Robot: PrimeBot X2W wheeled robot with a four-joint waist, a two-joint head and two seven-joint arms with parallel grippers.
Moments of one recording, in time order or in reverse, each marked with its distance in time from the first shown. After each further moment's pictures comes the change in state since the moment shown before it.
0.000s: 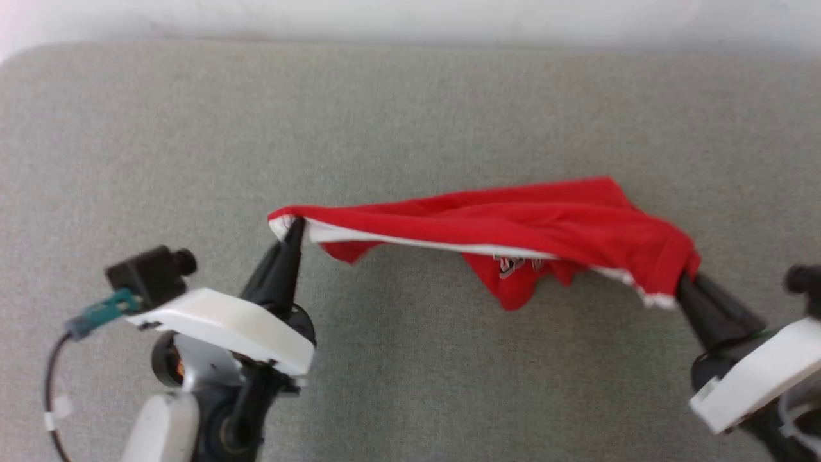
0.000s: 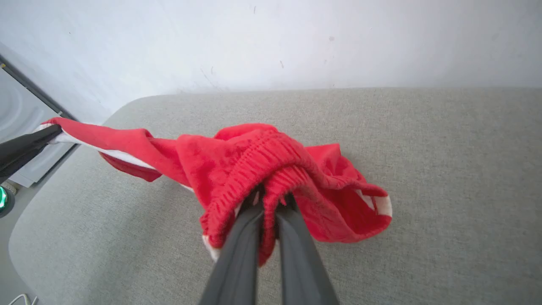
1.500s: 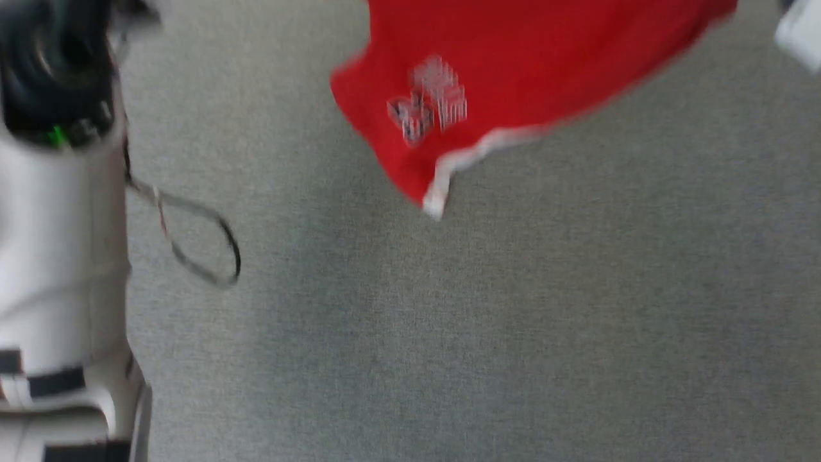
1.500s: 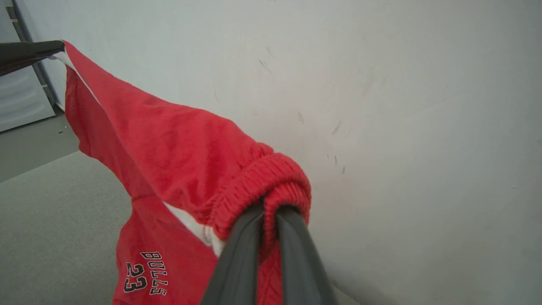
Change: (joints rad) left arm -0.897 0.101 0.091 0.309 0.038 0.113 0.151; right arm -1.055 -0.232 0.243 0.327 0.083 -0.001 0.167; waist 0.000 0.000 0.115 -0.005
